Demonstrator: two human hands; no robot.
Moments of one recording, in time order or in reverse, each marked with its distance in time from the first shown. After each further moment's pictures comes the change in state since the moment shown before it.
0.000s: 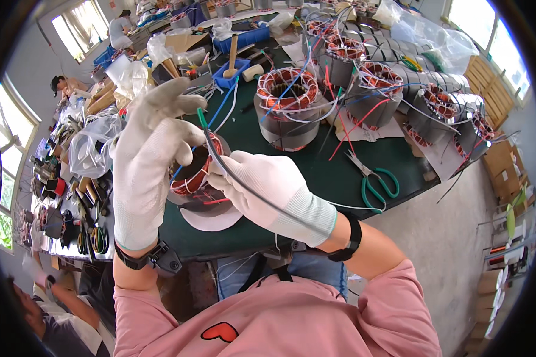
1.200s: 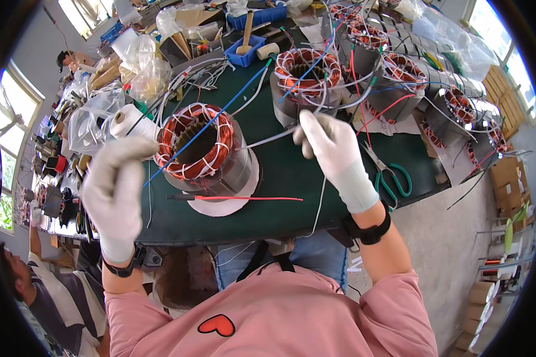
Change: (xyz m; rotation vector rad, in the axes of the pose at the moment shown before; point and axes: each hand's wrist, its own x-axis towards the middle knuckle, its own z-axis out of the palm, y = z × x) left_hand -0.041 -0.022 -0.069 0.760 0.122 0.368; right_hand -0.019 0.069 -0.017 0.577 0.201 0.796
